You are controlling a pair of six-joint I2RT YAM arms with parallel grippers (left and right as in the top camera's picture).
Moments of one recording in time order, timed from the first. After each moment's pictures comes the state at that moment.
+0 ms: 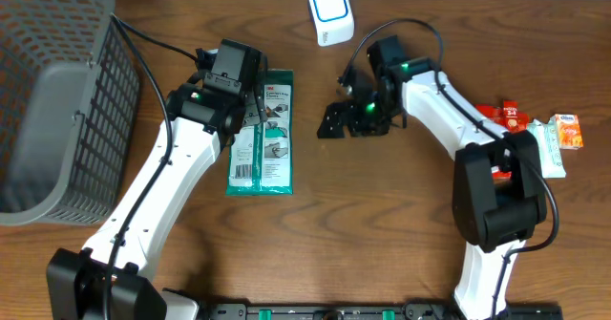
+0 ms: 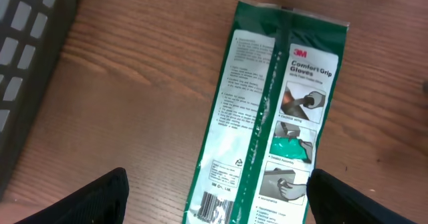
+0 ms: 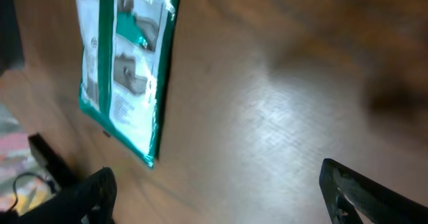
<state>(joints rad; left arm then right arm) -0.34 1.56 1.33 -0.88 -0.29 -0.51 0.33 2.07 1.53 -0.90 -0.61 0.10</state>
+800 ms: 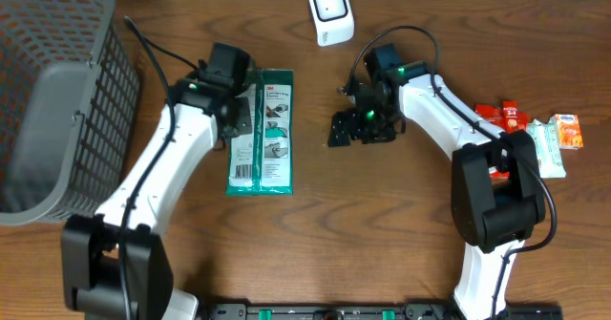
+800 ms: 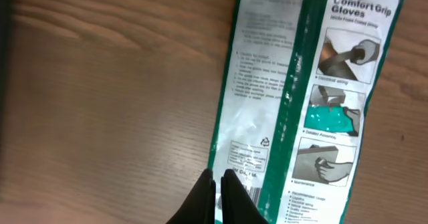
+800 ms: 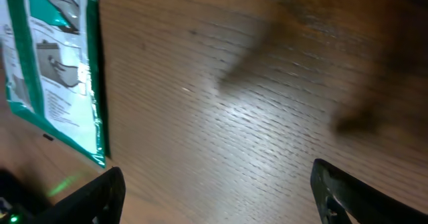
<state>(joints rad) -0.23 1.67 1.30 -0.90 -0.15 -0.37 0.34 2.07 1.50 -0.91 -0.46 0.12</state>
